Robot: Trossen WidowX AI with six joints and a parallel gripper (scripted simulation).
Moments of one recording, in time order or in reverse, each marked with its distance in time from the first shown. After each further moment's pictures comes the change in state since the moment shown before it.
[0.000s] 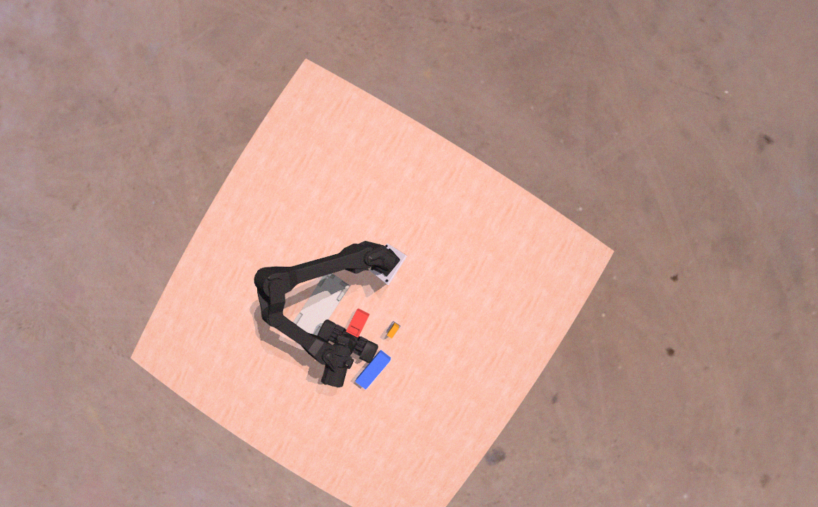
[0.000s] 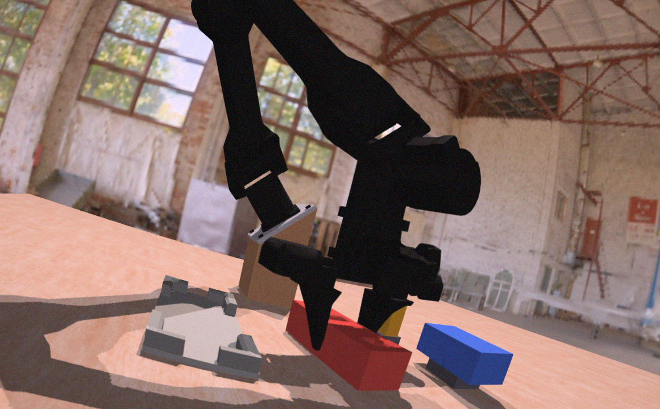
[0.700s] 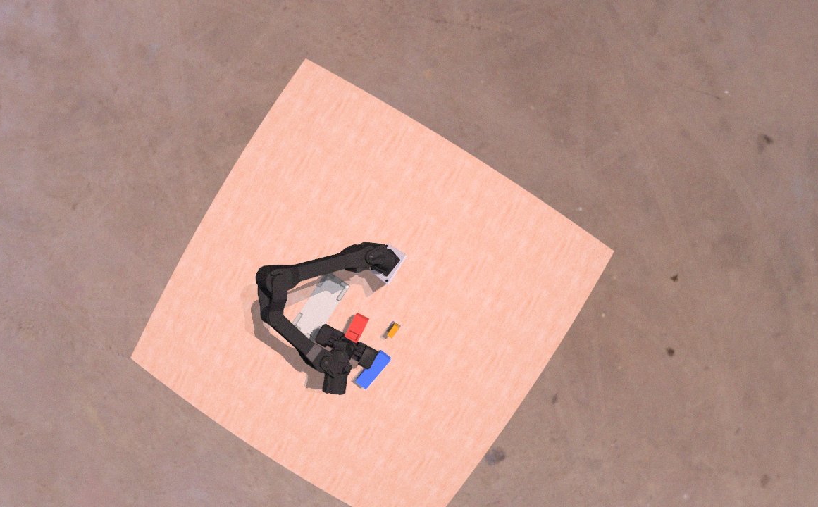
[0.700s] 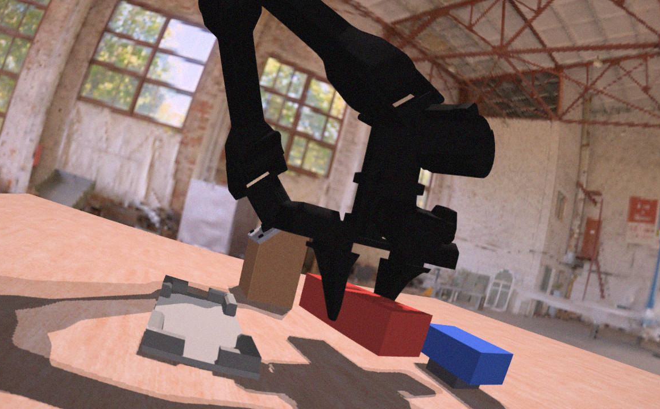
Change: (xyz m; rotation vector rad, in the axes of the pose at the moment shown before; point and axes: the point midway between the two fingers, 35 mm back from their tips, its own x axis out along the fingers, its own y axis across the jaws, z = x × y) arm -0.037 0.005 0.007 0.011 -0.014 0.005
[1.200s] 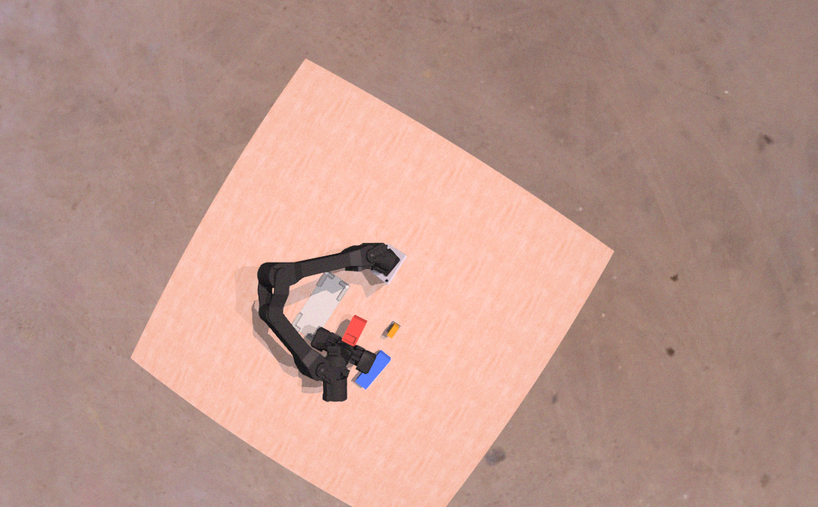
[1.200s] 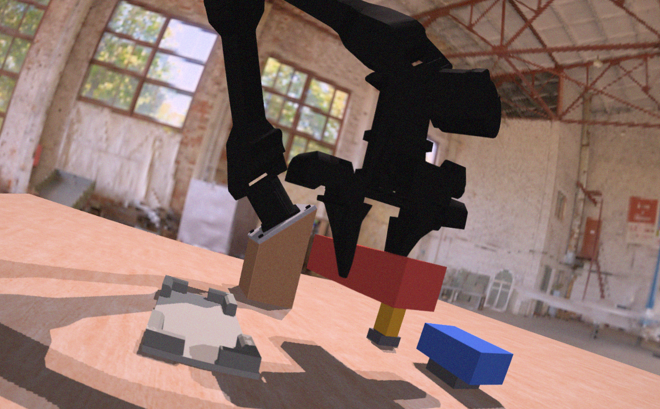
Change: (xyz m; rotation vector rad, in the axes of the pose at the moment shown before) arm -0.044 0.000 0.000 -0.011 0.011 0.002
